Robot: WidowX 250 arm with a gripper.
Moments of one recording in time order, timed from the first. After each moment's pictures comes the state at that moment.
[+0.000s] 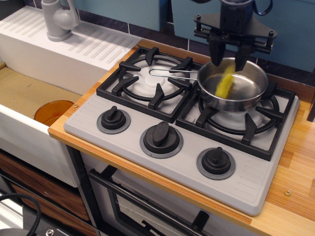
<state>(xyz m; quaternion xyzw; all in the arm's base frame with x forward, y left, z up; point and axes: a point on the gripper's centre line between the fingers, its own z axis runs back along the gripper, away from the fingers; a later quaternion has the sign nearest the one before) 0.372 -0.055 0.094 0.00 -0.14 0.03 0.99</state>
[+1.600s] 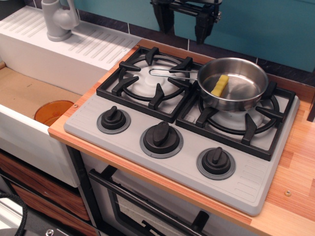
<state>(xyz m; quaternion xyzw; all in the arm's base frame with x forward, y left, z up) 0.373 0.013 0.117 0.00 -0.13 -0.02 0.99</state>
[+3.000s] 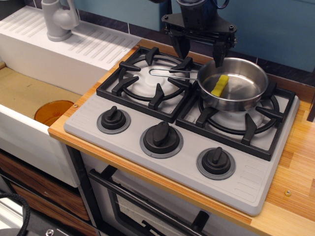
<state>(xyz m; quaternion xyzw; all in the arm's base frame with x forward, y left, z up) 0.375 -0.012 0.086 -0.04 -0.18 0.02 0.98</state>
